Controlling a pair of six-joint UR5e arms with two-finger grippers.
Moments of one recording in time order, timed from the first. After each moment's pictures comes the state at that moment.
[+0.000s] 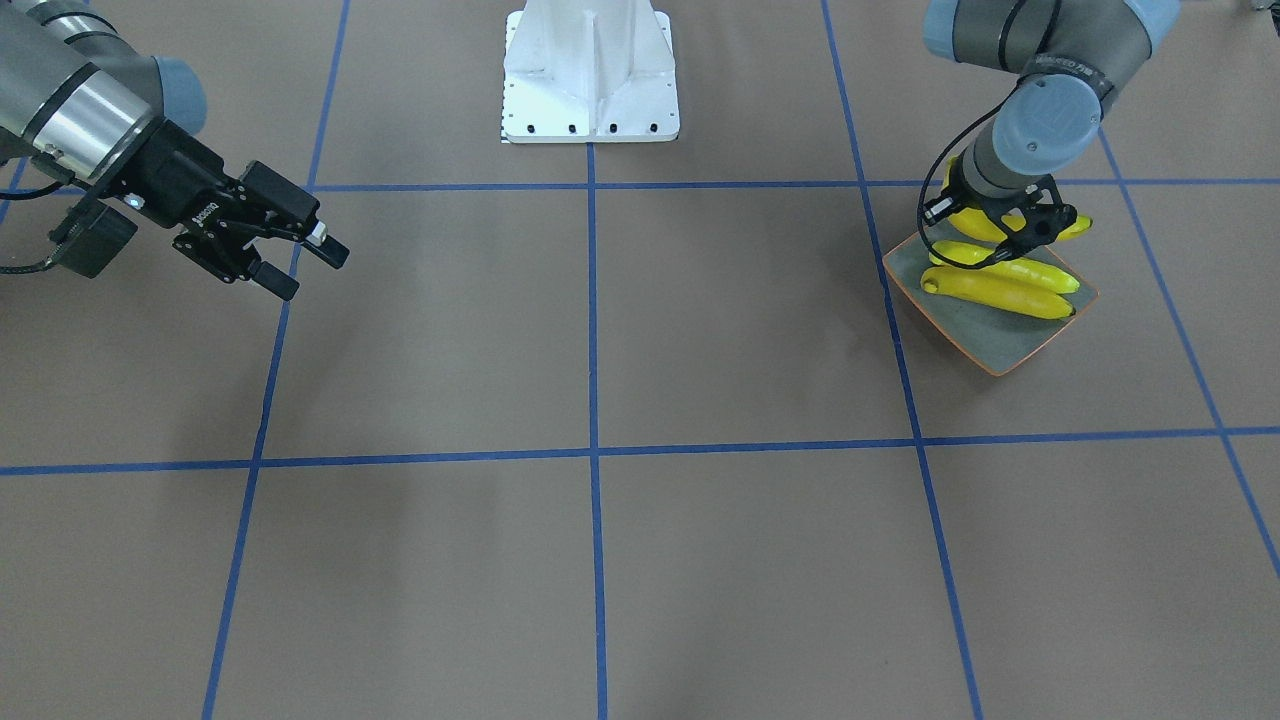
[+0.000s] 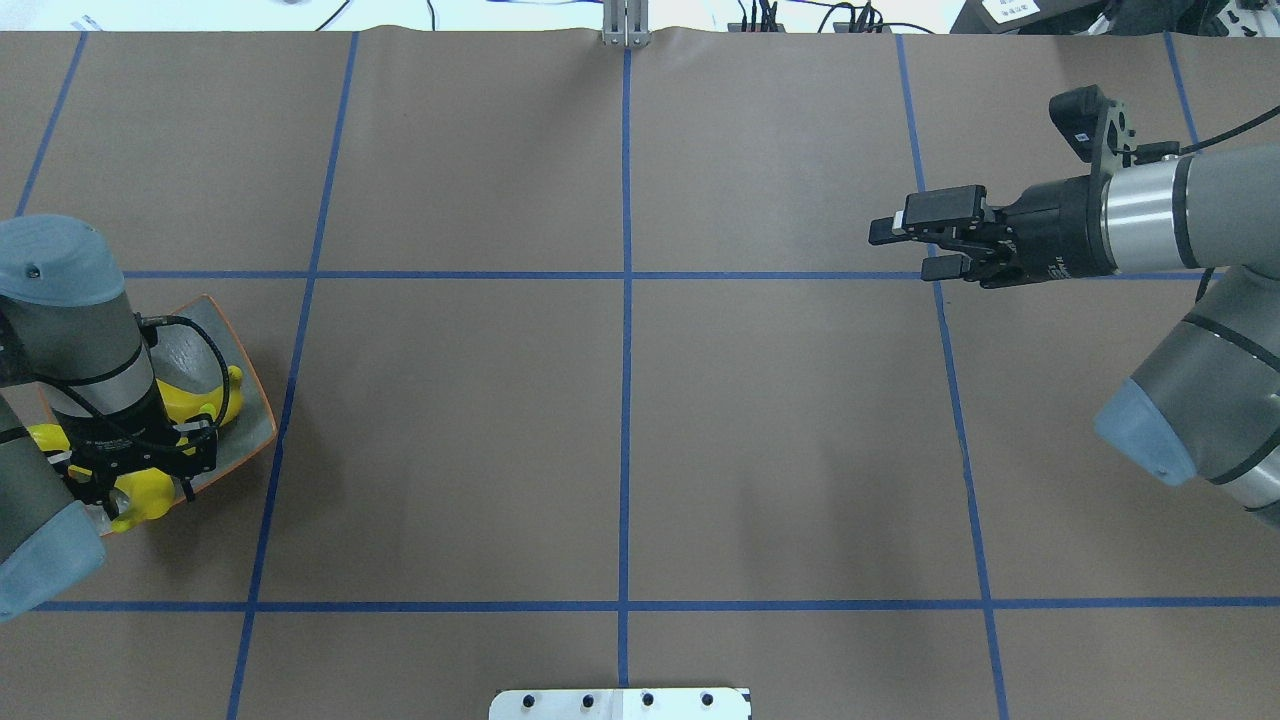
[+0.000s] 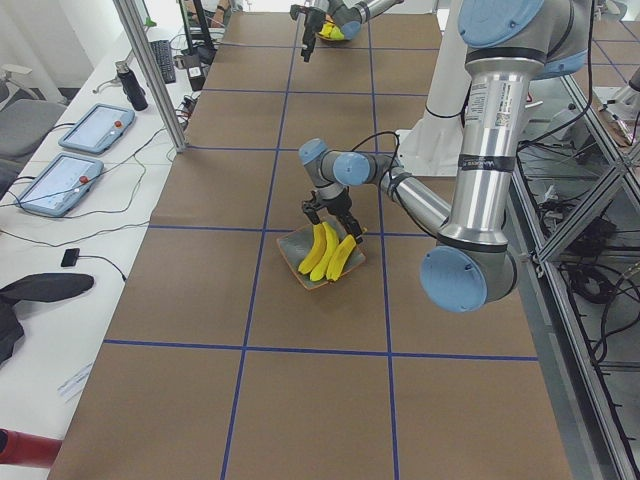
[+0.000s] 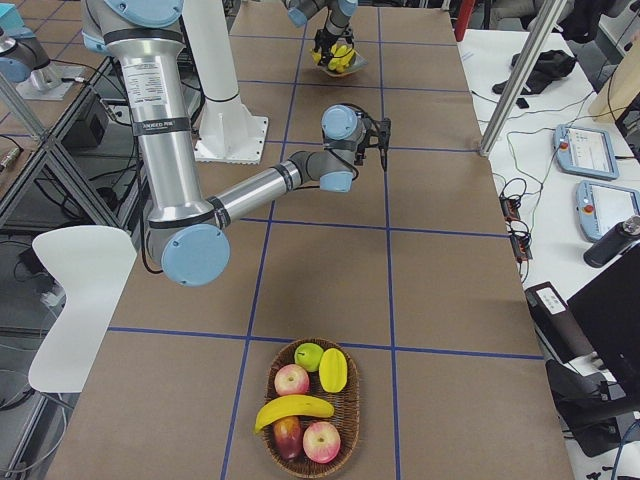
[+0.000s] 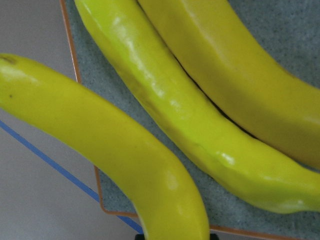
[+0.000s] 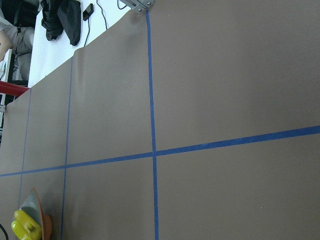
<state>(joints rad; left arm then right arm) -0.72 -1.68 -1.99 -1.18 -2.23 -1.22 0.89 -1.39 1.82 -0.52 2.17 1.54</state>
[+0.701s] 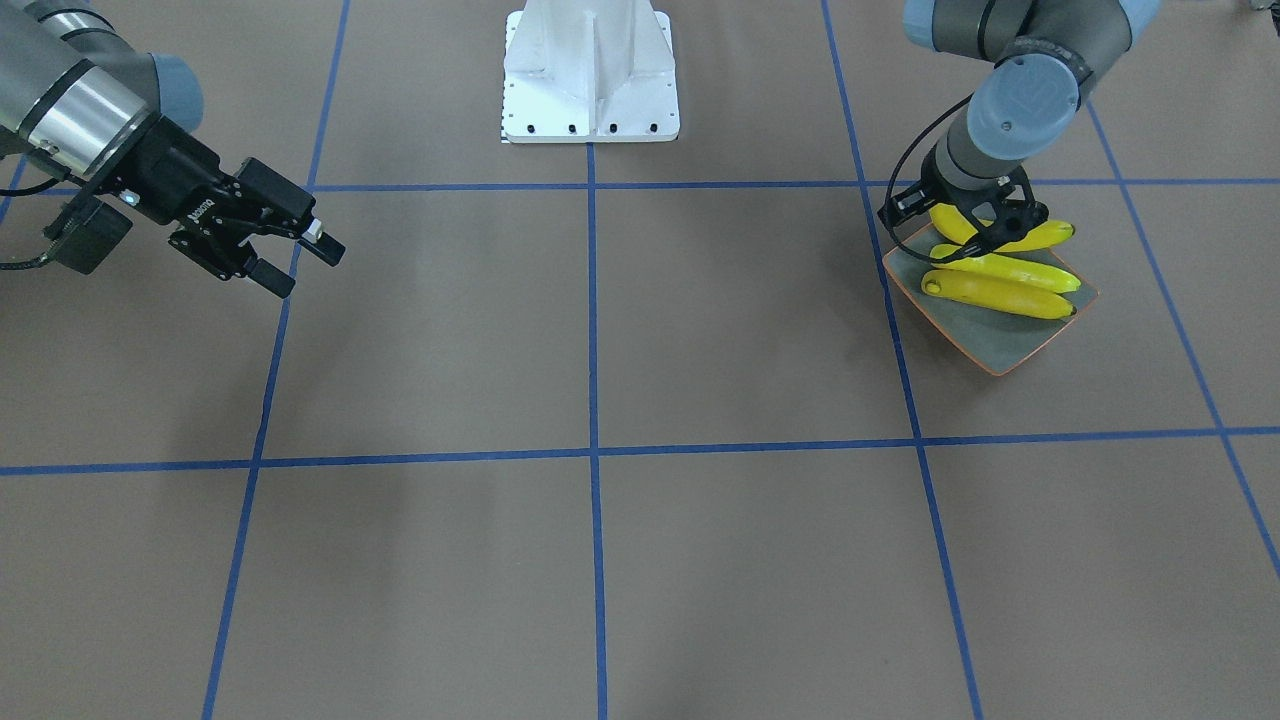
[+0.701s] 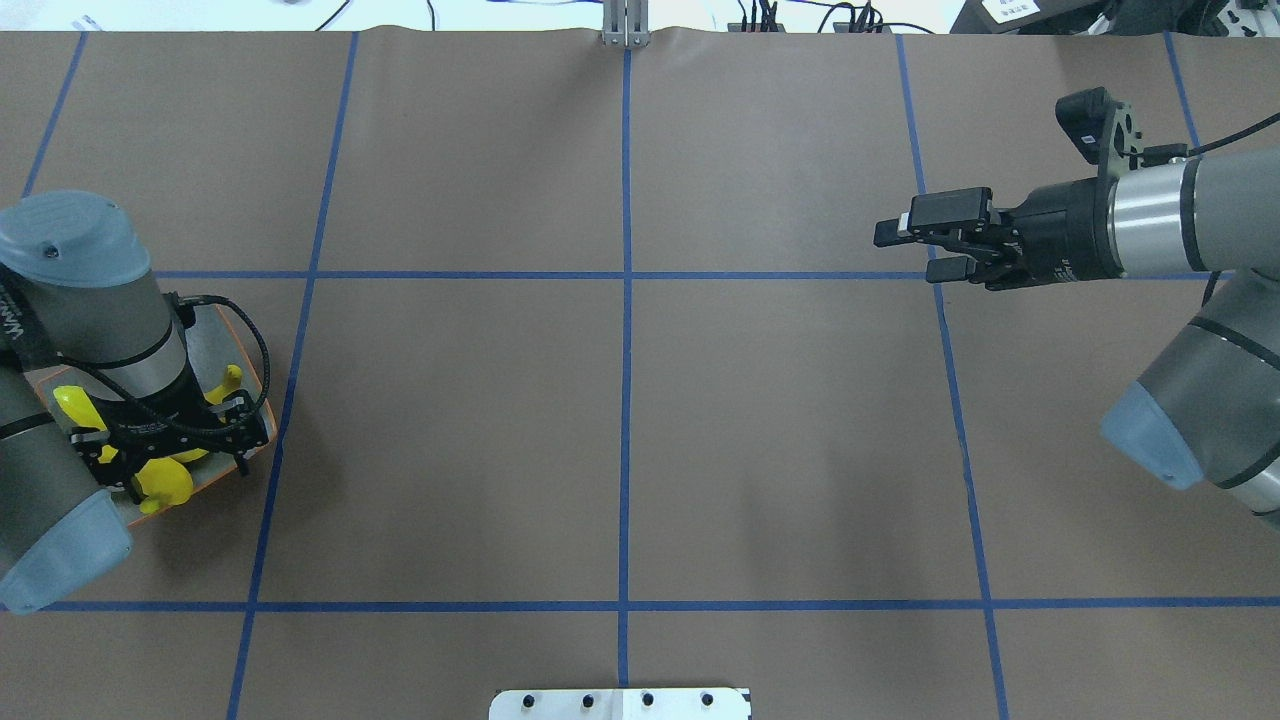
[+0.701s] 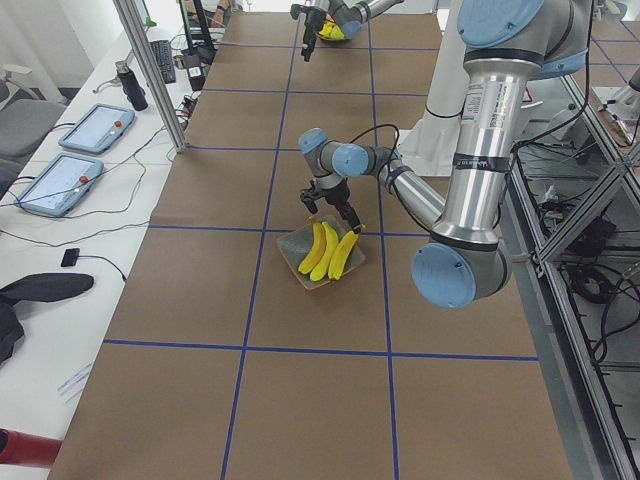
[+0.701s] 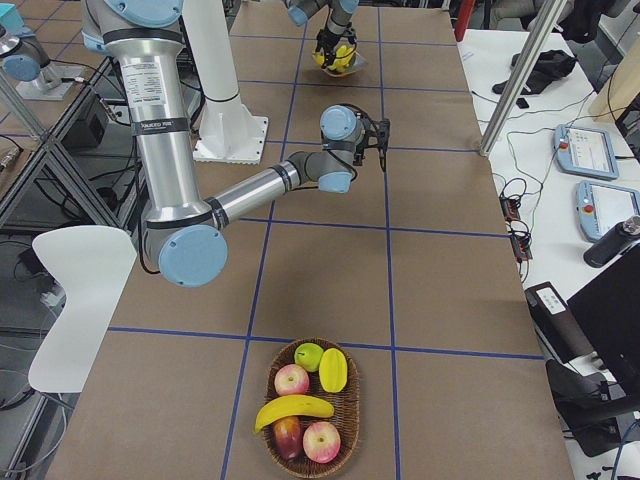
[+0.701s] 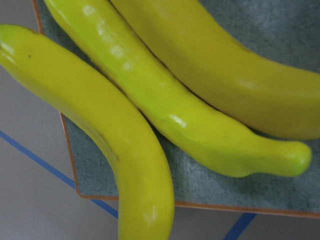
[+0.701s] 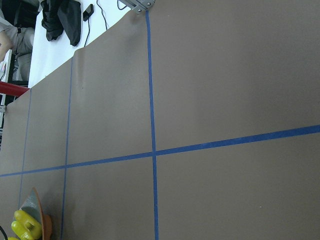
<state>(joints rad) -0.73 -1.76 -2.03 -1.17 -2.23 -1.22 0.89 -1.41 1.83 -0.52 2.17 1.54</state>
